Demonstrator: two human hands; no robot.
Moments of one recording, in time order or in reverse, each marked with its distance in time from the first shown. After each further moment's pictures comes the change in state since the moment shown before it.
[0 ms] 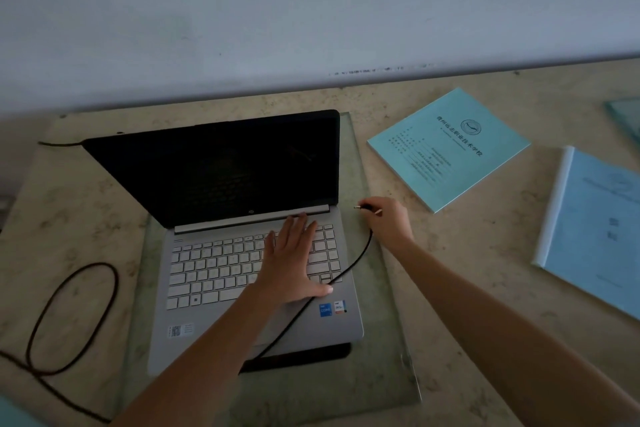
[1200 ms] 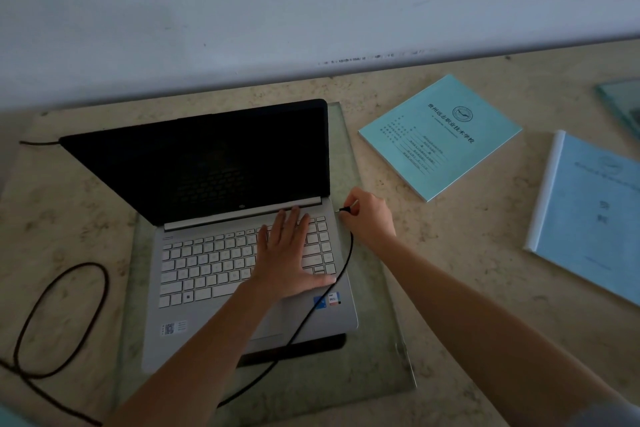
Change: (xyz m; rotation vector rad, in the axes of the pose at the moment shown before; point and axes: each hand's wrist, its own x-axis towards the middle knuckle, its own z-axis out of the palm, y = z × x) left_hand 0.001 0.006 0.002 0.016 -0.002 -0.019; right_hand -0.010 -0.010 0.014 -0.124 -0.049 0.020
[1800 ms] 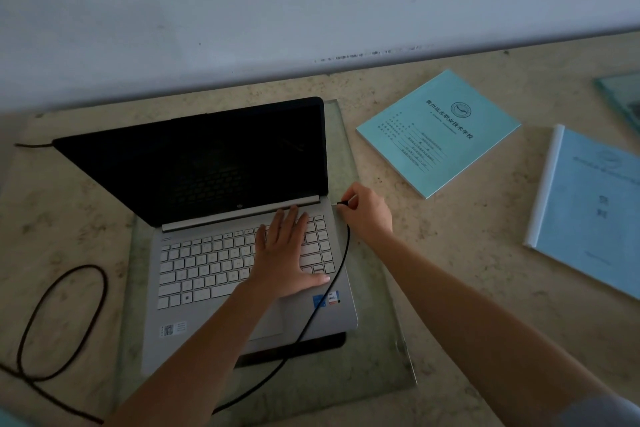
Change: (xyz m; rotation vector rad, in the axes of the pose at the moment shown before) left_hand -0.001 -0.001 0.001 0.012 0.028 0.001; right_hand 0.003 -0.004 0.003 0.045 0.040 0.056
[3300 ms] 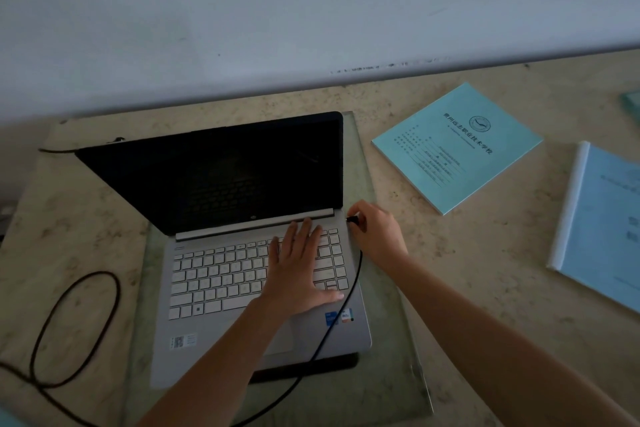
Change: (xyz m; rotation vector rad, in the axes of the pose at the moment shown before) left_hand 0.000 -0.001 0.004 -0.031 0.010 -0.005; right_hand -0.006 0.001 0.004 -0.073 -0.010 -0.240
